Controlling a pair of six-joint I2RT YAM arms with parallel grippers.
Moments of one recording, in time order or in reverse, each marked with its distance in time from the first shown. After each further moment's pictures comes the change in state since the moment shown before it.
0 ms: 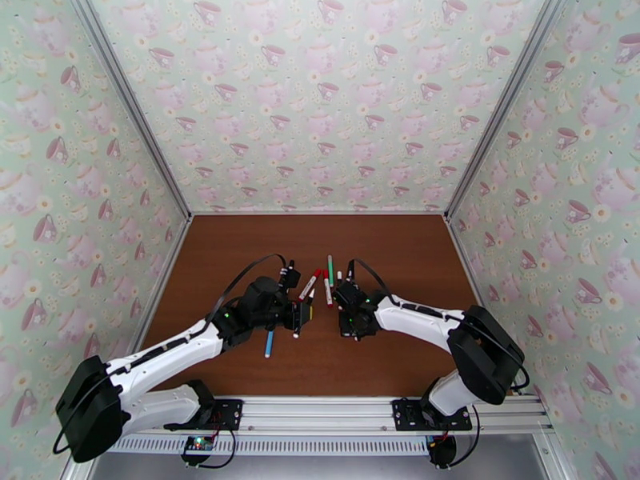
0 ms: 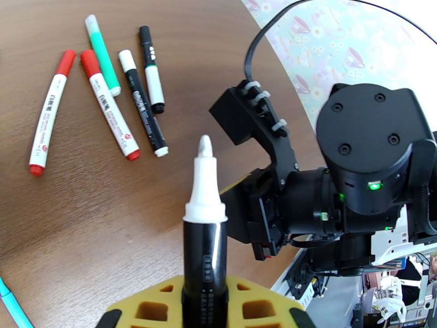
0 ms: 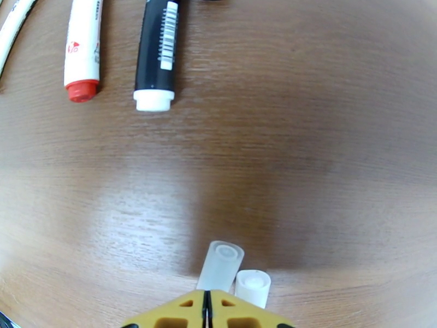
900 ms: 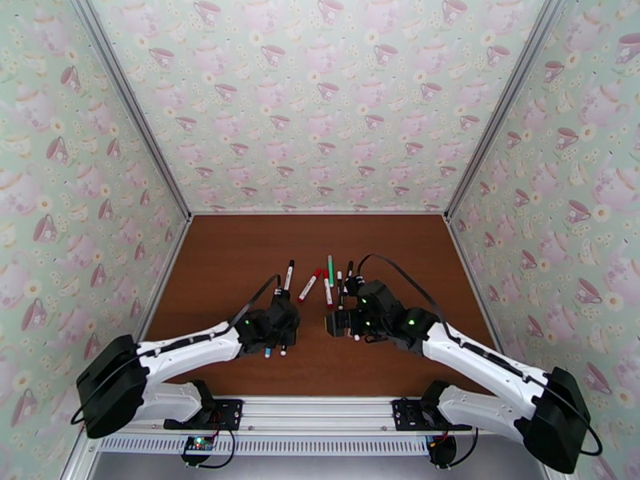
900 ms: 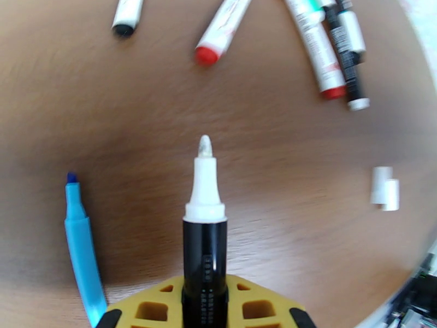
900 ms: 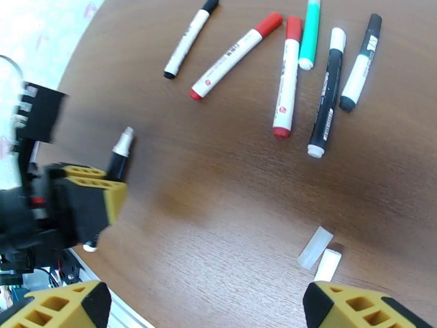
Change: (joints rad) left arm -0.161 0.192 -0.029 -0.262 -0.477 -0.182; right arm 0.000 -0.496 -0.160 0.183 -0.211 -0.135
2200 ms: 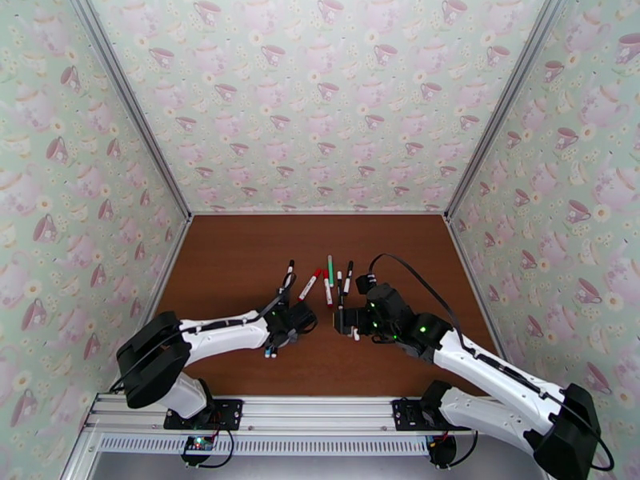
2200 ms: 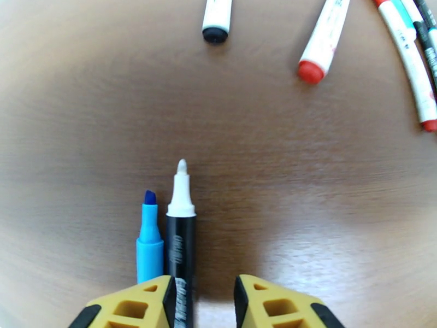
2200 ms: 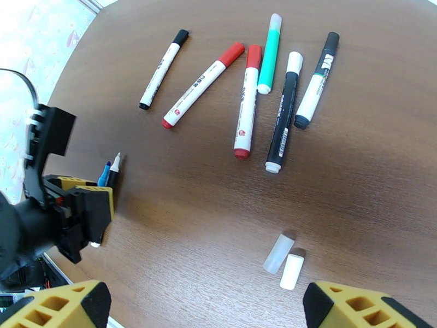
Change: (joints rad) left arm -0.035 0.164 0.187 -0.232 -0.245 -0.072; right arm 0.000 -0.066 -0.007 -0.039 0.134 0.011
